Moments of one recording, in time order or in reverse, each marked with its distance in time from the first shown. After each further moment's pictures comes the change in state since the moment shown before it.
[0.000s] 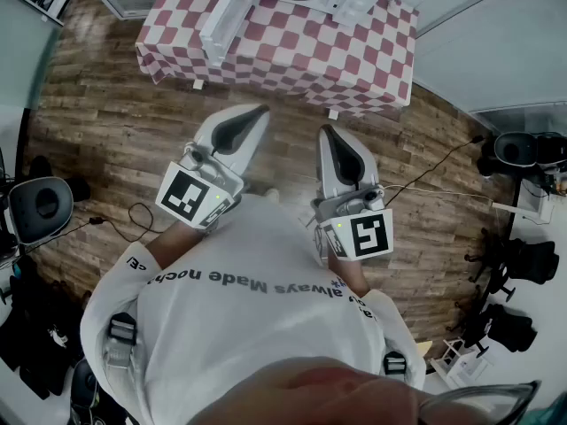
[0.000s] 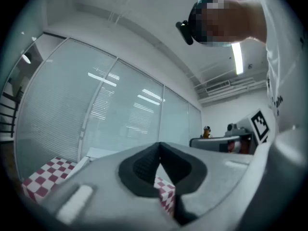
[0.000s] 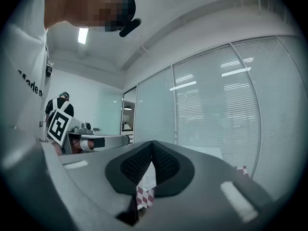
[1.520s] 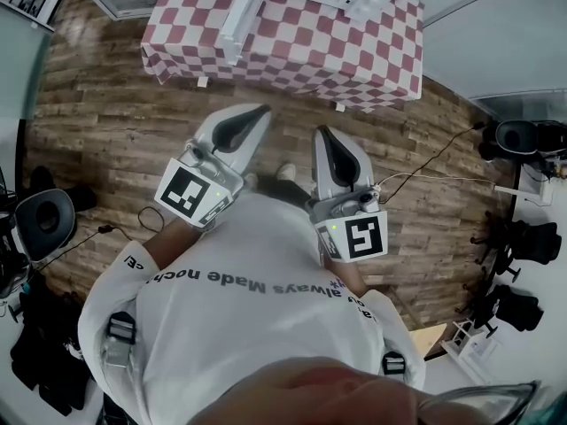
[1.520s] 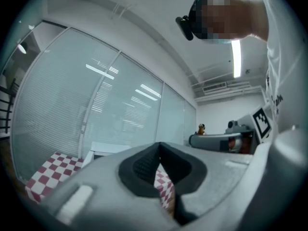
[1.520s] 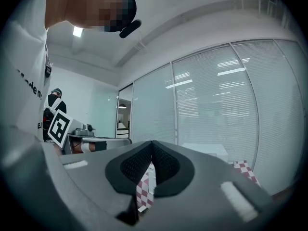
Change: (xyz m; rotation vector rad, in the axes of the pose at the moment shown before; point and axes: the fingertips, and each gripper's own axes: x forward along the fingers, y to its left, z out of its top) left arm -0.060 0.079 -0.006 -0.036 0.072 -0.067; right arm 0.069 0.079 -0.012 0.026 0.018 -0.076
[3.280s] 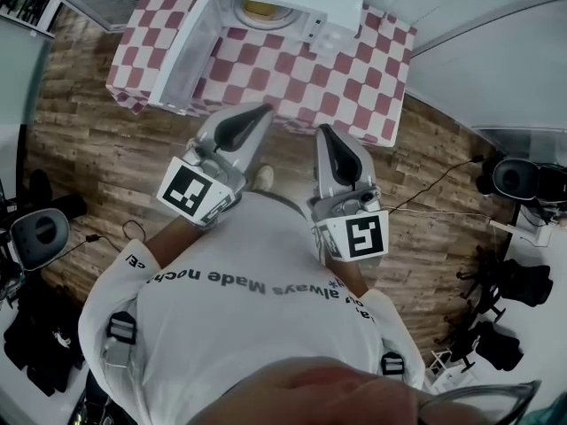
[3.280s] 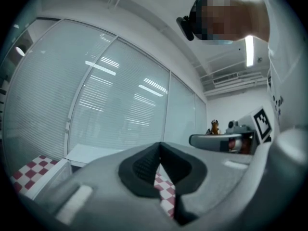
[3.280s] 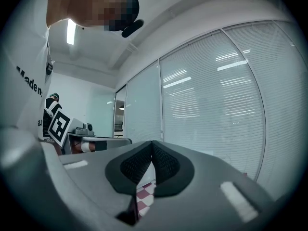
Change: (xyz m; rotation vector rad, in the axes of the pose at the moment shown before) left arm 0.316 0.046 -0.023 0.013 0.021 0.073; right arm 0.084 -0.313 -0.002 0.022 -0.019 0.067
